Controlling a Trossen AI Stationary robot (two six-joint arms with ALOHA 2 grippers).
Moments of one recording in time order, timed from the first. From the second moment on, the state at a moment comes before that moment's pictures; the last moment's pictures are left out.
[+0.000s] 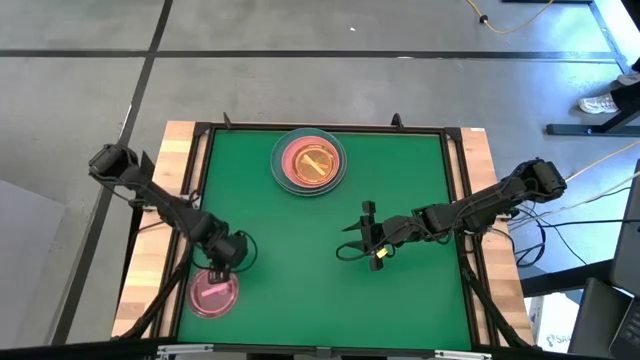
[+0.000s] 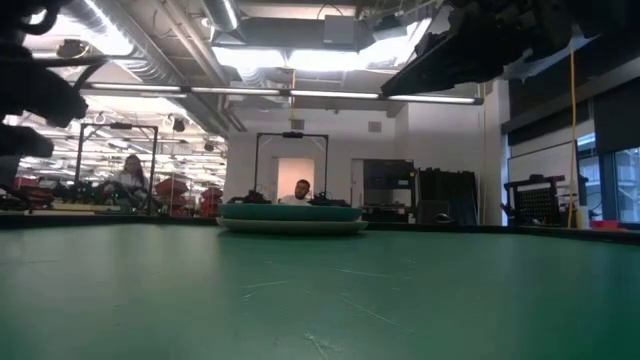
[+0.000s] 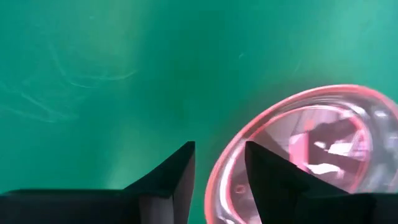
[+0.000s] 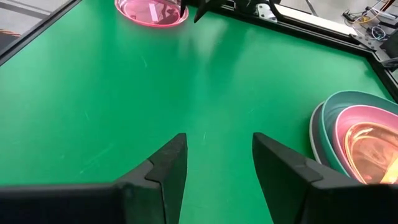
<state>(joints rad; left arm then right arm) -0.53 1.27 0.63 -0.79 0.16 -0.78 0.32 1.40 0.73 0.17 0.25 -0.11</state>
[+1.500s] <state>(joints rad) -0.27 1.02 0.50 -0.30 -0.15 -0.69 0.32 1.40 0.73 0.17 0.25 -0.11</state>
